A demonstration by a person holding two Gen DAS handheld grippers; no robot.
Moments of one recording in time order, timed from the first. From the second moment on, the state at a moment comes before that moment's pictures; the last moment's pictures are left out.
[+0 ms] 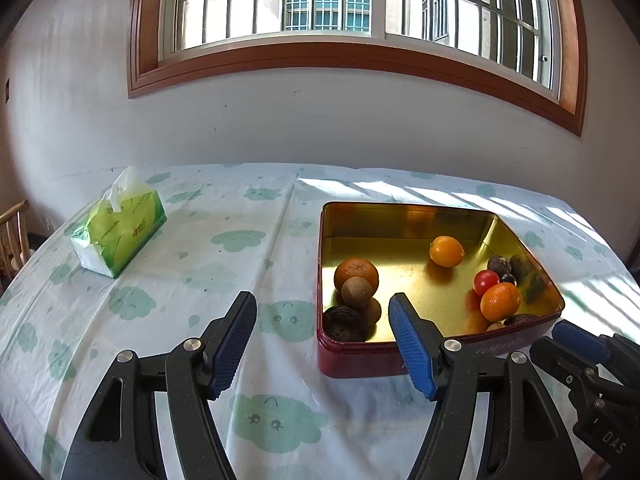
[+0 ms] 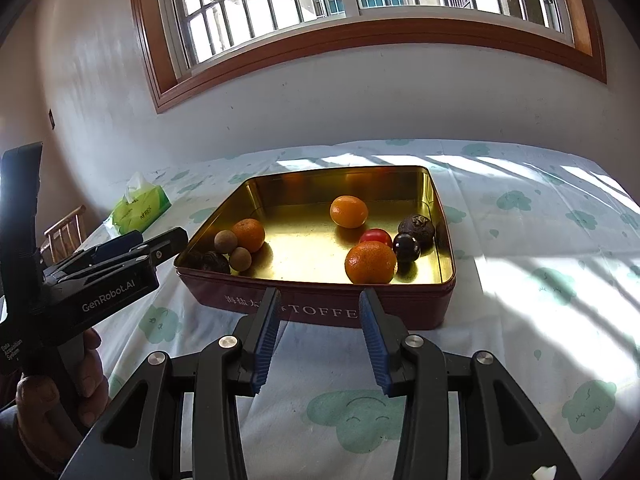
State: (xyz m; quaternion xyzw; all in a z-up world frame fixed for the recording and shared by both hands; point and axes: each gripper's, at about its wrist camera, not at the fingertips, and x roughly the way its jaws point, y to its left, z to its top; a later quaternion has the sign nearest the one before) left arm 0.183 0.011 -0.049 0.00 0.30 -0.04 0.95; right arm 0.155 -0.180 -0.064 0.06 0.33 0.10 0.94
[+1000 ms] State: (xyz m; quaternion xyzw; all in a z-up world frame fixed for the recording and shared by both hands) left arm 0.132 0.013 -0.077 0.00 0.34 -0.03 0.94; right arm 0.119 -0.163 -0.081 0.05 0.35 0.10 0.93
